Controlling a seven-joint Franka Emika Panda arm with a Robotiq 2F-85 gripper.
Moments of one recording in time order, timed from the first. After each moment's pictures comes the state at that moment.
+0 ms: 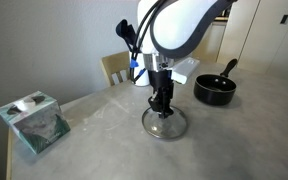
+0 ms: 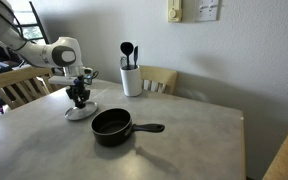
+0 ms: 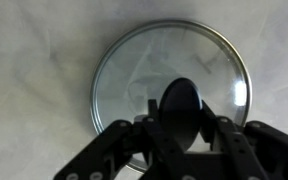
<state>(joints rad) 0.22 0.72 0.09 -1.65 -0.06 2.22 0.03</state>
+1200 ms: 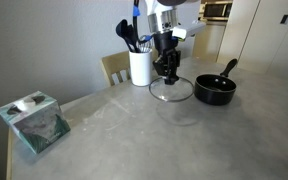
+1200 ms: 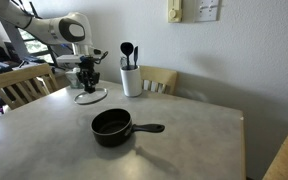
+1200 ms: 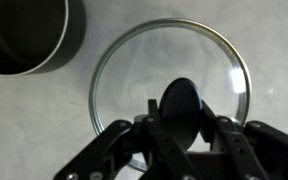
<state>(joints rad) 0.17 0.66 0.03 -1.49 -0.07 1.97 0.07</state>
